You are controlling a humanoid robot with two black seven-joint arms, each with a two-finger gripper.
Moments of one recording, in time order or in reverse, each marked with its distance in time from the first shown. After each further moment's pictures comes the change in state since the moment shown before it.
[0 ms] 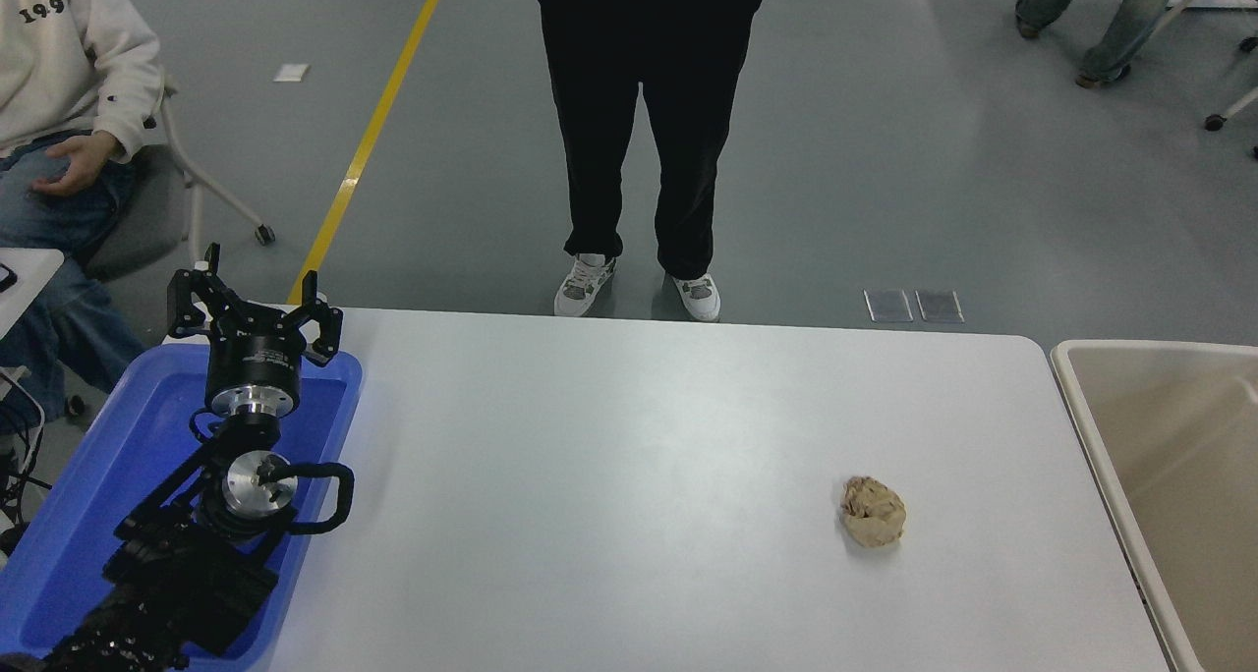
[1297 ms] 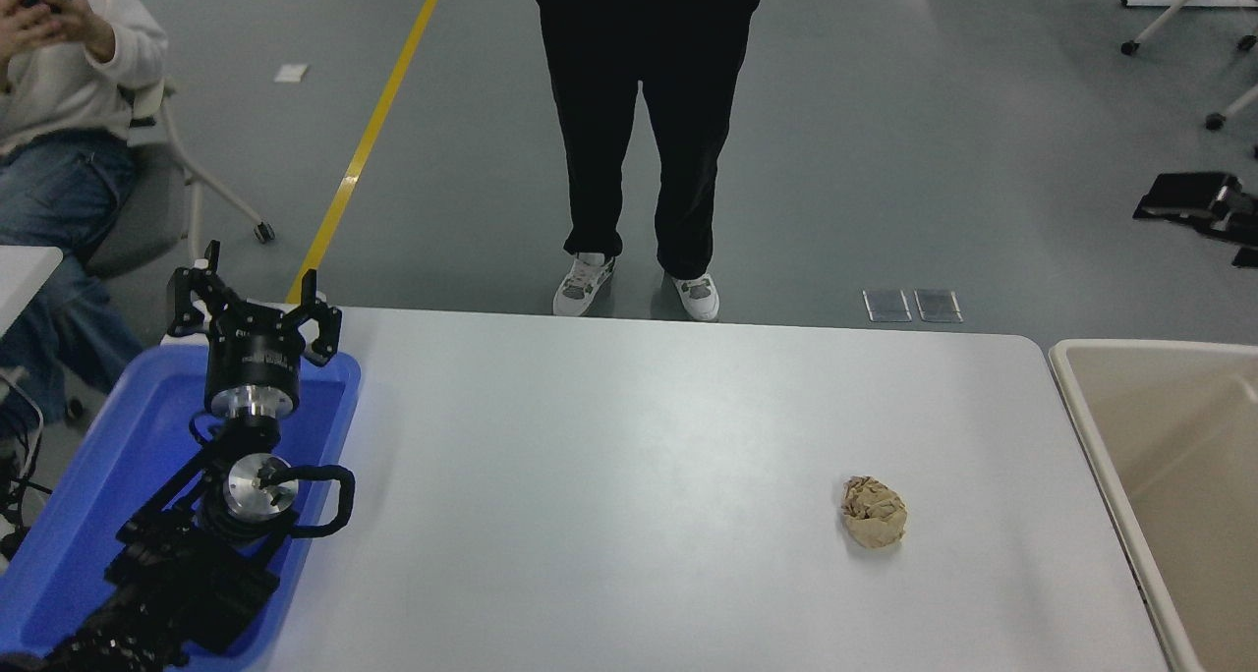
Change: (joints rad) left arm 0.000 0.000 0.000 0.000 0.001 0.000 0.000; right arm 1.286 0.335 -1.288 0.758 -0.017 -0.052 0.060
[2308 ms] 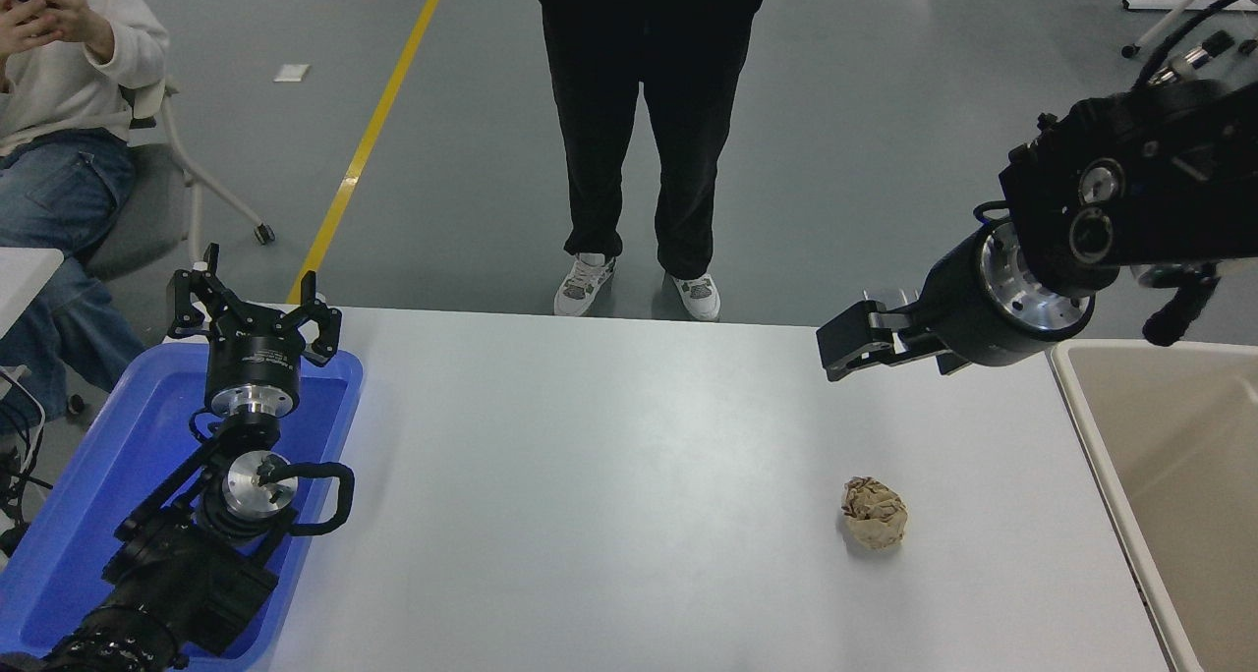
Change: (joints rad) left arm 0.000 0.000 0.000 0.000 -0.001 0.000 0.000; right arm 0.113 0.508 0.149 0.209 0.274 0.385 0.008
